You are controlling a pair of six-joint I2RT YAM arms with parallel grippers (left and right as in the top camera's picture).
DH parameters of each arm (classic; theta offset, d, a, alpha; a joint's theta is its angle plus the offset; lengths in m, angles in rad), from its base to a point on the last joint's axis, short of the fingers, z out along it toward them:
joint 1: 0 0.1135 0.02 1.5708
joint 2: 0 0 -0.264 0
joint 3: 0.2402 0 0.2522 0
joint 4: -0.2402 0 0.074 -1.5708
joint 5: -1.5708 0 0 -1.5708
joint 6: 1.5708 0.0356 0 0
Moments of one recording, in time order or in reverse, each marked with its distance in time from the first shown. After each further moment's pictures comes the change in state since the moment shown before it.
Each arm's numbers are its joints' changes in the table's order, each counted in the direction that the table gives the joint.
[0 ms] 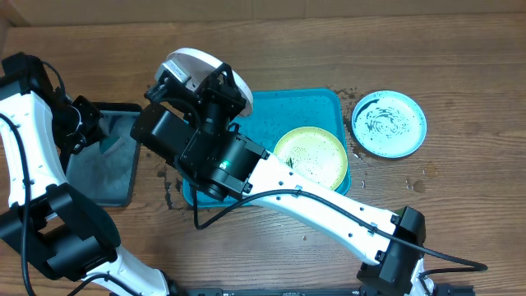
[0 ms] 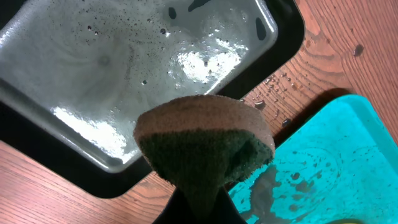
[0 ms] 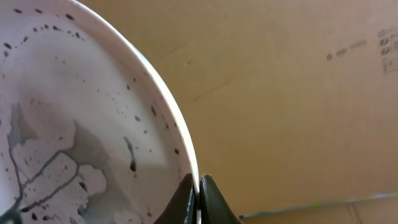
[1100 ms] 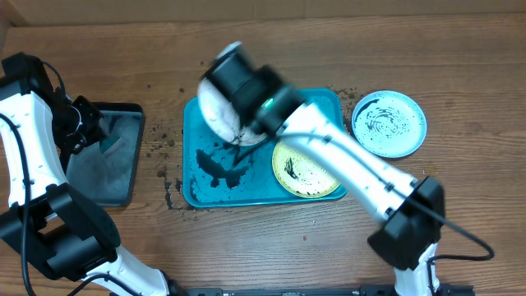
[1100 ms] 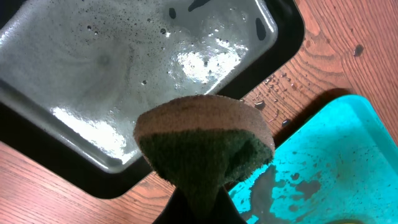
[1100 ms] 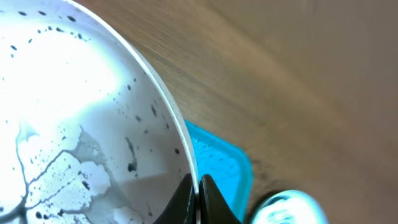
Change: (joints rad) left arm 0.000 0.000 -0.002 0.002 -0.001 0.000; right arm -0.330 -0.001 -0.086 -0.248 0.703 0.448
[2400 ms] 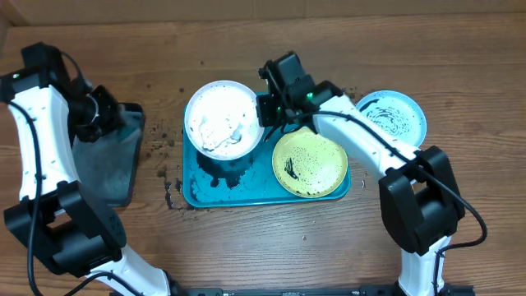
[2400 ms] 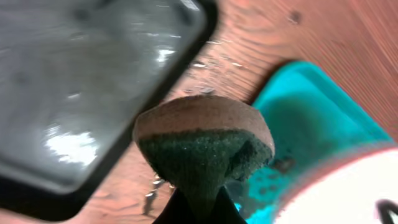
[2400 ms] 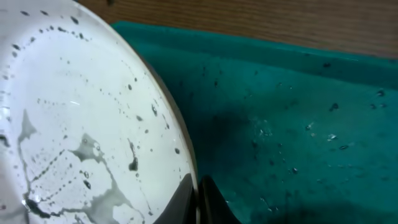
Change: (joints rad) left arm -0.100 0.000 -0.001 0.042 -0.118 0.092; right arm -0.190 0.001 -0.453 0.470 0.739 0.313
